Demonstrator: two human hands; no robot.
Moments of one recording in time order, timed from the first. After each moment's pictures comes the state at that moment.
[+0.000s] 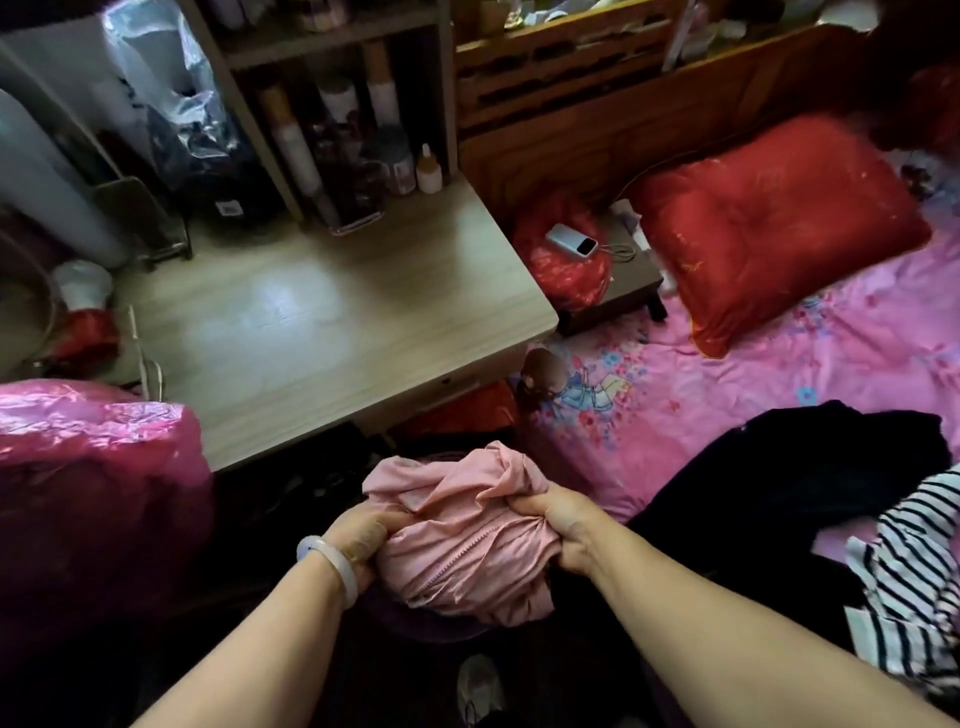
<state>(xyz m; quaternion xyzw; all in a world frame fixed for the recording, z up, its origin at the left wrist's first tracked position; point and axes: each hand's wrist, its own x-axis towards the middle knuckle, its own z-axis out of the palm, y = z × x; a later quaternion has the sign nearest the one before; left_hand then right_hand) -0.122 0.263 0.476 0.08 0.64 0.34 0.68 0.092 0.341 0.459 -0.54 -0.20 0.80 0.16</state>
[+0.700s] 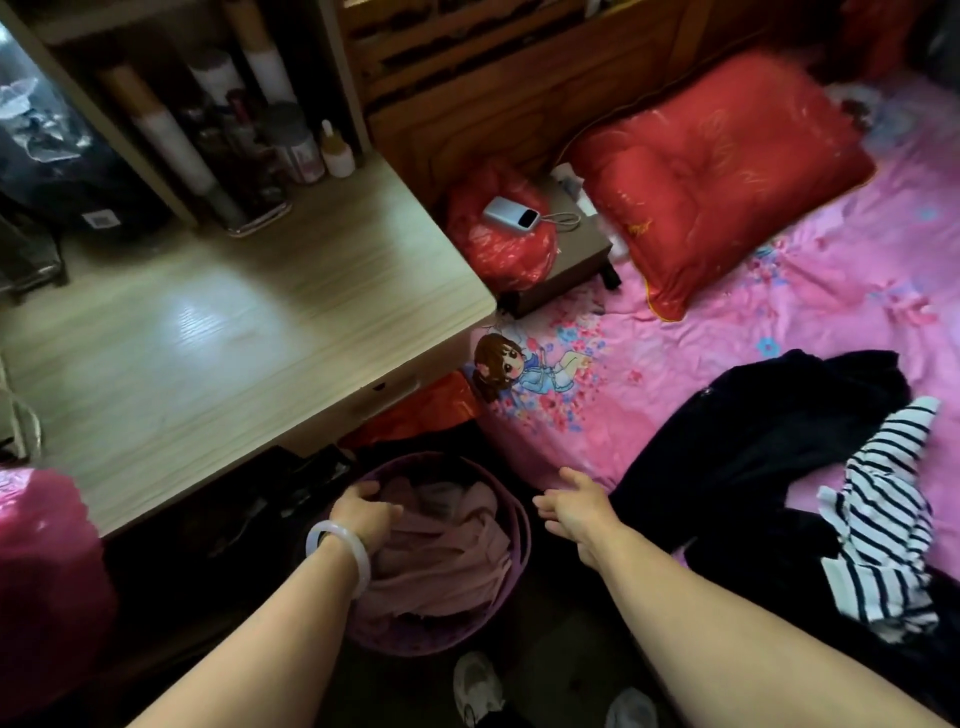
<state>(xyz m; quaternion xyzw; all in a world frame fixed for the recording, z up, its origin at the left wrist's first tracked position) -0.098 0.320 0.414 0.14 0.82 0.21 0.51 0.150 0.360 0.401 -0.72 -0.20 0.64 0.18</state>
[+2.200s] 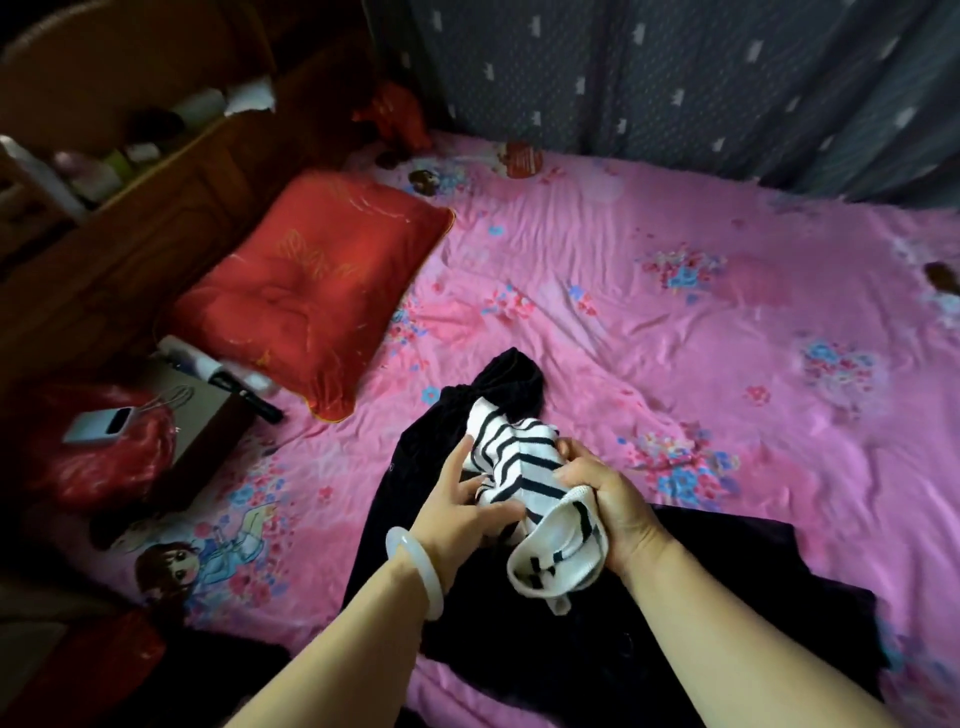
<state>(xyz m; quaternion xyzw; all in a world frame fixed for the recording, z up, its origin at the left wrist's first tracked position) 0.429 0.392 0.528 0.44 0.47 0.16 0.75 0.591 0.328 0.514 -0.37 -0.07 0.68 0.63</state>
